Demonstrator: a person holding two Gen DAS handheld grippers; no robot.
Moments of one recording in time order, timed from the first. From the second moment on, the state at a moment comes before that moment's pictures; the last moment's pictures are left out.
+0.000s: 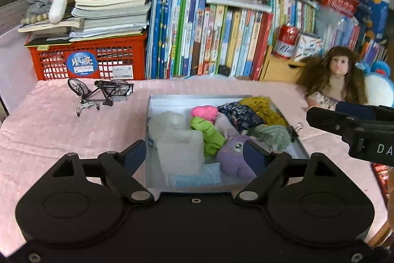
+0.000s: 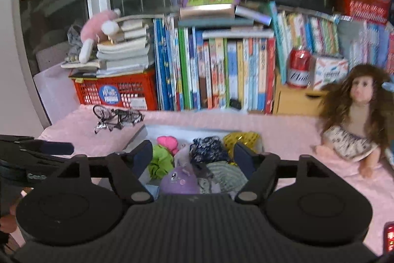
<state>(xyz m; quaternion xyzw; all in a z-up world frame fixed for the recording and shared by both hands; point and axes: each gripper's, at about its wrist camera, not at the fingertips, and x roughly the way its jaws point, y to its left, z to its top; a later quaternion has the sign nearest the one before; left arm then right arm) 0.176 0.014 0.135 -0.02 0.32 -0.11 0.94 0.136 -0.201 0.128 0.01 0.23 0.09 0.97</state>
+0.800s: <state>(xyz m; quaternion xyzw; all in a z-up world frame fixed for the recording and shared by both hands) 0.038 0.020 0.072 -0.01 0.25 -0.06 0.97 0.009 -0.193 0.063 -0.02 0.13 0.03 0.99</state>
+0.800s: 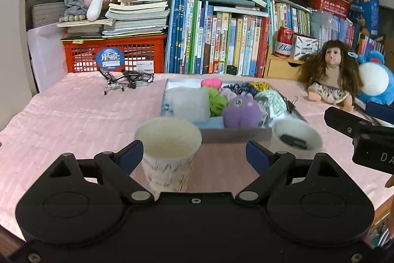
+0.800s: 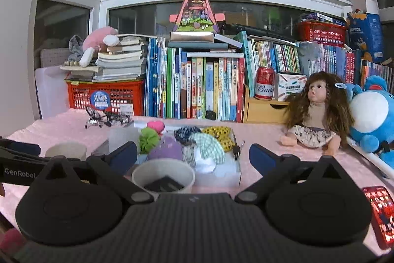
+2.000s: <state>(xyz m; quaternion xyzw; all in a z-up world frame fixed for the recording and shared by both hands) 0.029 0.012 -0.023 0.02 0.30 -0.02 0.95 -0.003 -0.176 -0.038 -0.06 0.24 -0.01 0.97</state>
